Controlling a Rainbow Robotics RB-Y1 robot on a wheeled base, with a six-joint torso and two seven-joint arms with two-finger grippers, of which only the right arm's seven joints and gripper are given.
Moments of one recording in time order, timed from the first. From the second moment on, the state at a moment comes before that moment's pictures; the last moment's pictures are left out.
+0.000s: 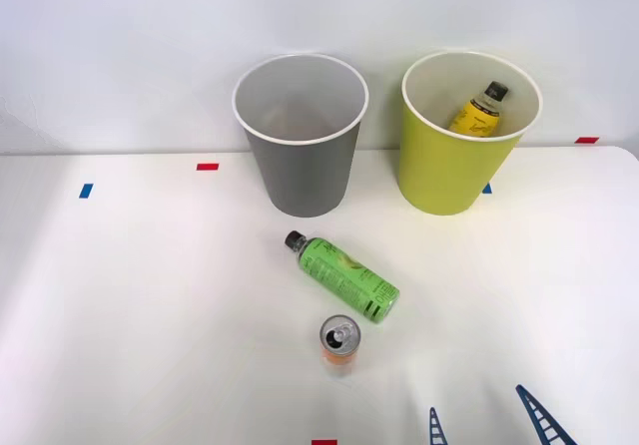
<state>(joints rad) 0.86 -0.40 0.48 -1.83 -0.22 -0.77 1.86</state>
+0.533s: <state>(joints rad) 0.86 -0.40 0.48 -1.83 -0.22 -0.77 1.86</state>
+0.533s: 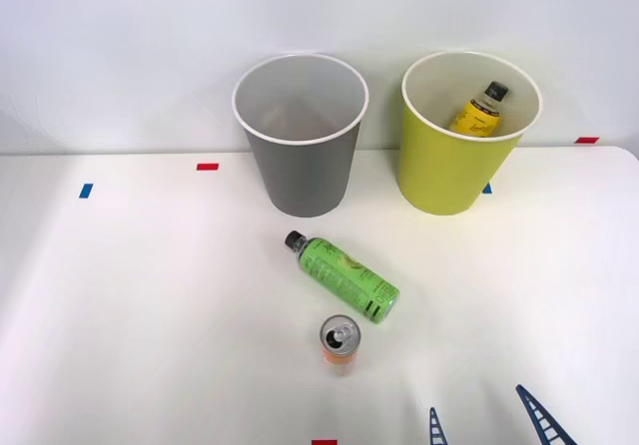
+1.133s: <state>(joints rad) 0.86 -0.40 0.48 -1.83 -0.22 -0.77 1.86</state>
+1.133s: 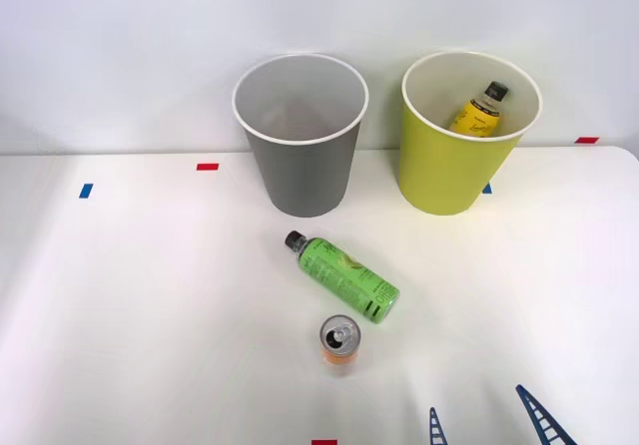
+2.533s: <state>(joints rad) 0.86 -0.40 0.48 -1.83 -0.22 -0.77 1.86</state>
